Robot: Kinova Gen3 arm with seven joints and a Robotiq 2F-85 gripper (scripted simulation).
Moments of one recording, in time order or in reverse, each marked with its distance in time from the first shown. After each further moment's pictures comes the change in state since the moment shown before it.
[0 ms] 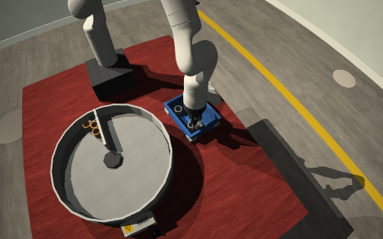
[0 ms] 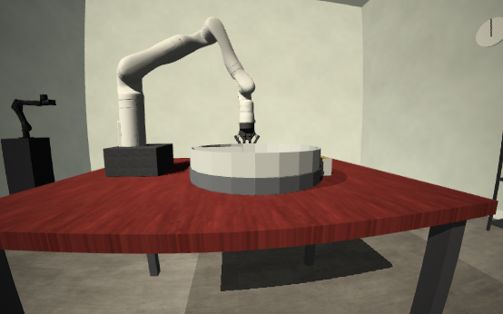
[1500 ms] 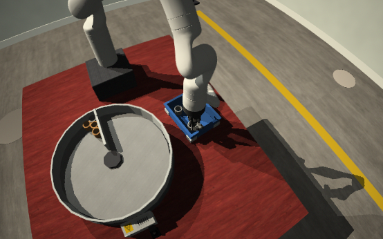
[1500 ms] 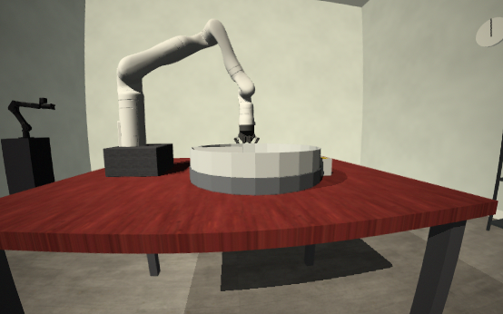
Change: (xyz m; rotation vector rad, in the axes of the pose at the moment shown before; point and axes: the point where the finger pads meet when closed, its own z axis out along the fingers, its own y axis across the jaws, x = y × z) arm -0.003 -0.001 0.011 0.003 -0.009 0.000
